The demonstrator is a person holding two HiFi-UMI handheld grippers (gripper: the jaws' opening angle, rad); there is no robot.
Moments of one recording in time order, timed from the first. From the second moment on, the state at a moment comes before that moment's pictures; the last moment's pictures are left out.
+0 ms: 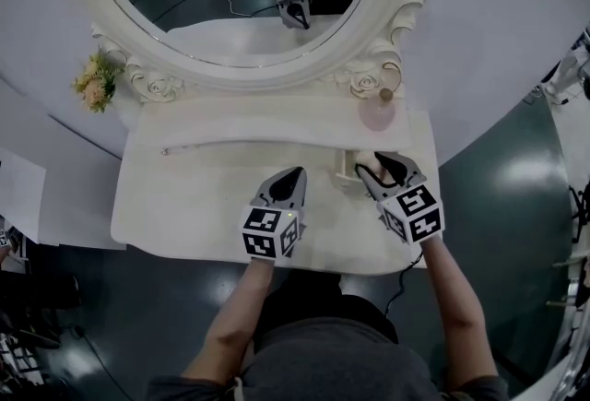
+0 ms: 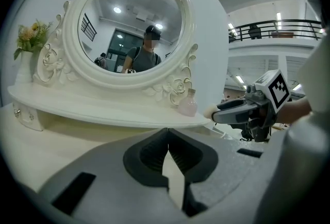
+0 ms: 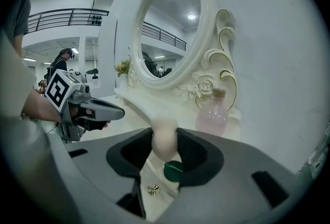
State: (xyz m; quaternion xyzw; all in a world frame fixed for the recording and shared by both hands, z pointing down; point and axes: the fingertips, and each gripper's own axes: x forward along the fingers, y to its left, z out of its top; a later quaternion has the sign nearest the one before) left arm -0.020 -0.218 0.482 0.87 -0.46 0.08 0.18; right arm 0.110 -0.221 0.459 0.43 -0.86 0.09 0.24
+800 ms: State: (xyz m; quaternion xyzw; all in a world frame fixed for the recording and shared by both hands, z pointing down) left arm -0.036 -0.218 0.496 0.85 -0.48 0.09 0.20; right arm 0.101 -0.234 0.507 0.39 -0.85 0.10 0.33
